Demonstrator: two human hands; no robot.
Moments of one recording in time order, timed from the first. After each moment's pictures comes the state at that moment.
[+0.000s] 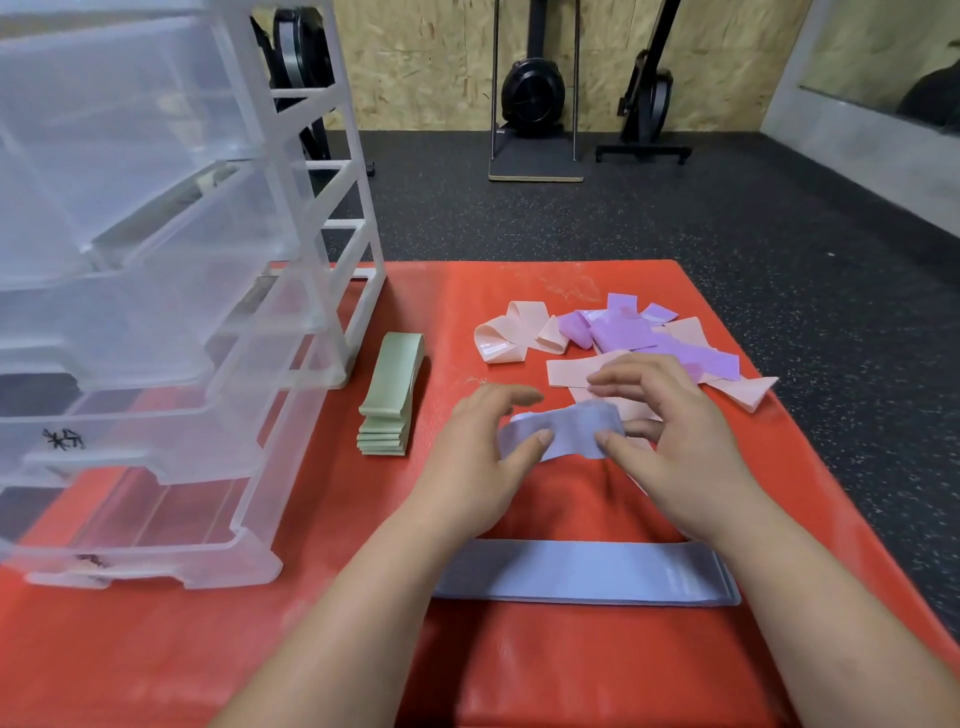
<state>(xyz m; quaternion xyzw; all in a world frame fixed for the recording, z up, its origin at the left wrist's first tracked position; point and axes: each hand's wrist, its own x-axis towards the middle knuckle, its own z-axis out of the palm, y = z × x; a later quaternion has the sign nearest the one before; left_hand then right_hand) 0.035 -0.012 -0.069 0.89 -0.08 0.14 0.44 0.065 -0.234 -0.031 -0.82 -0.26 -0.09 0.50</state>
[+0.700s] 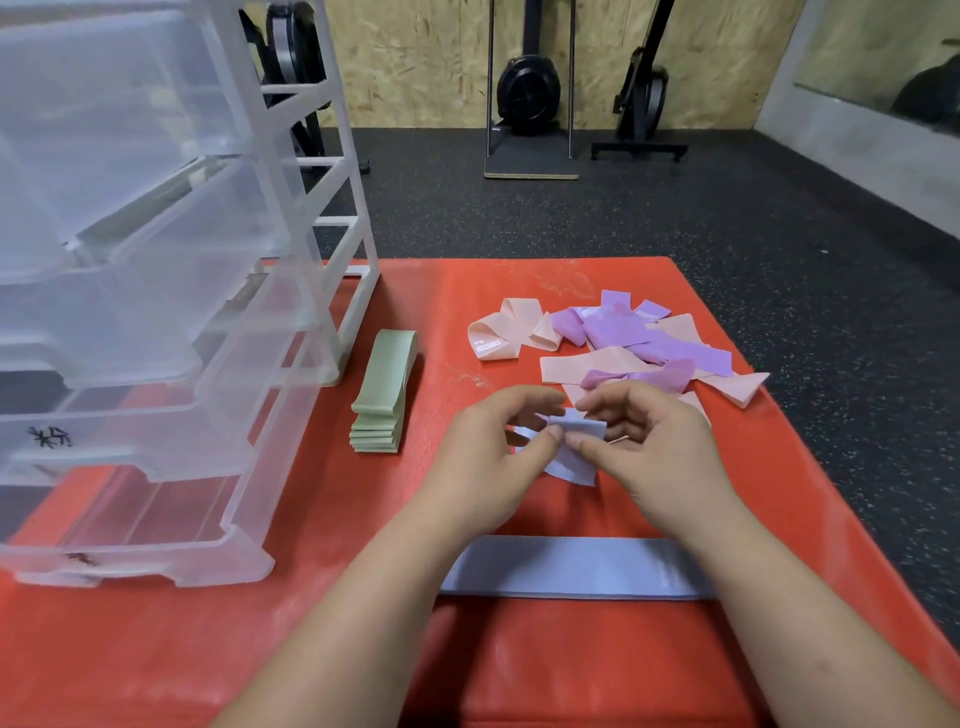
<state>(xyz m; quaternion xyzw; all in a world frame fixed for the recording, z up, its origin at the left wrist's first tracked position) 0.029 -0.034 -0.054 0.83 -0.07 0.10 0.55 0.059 -0.224 -0.045 -0.77 -0.17 -0.03 0.61</state>
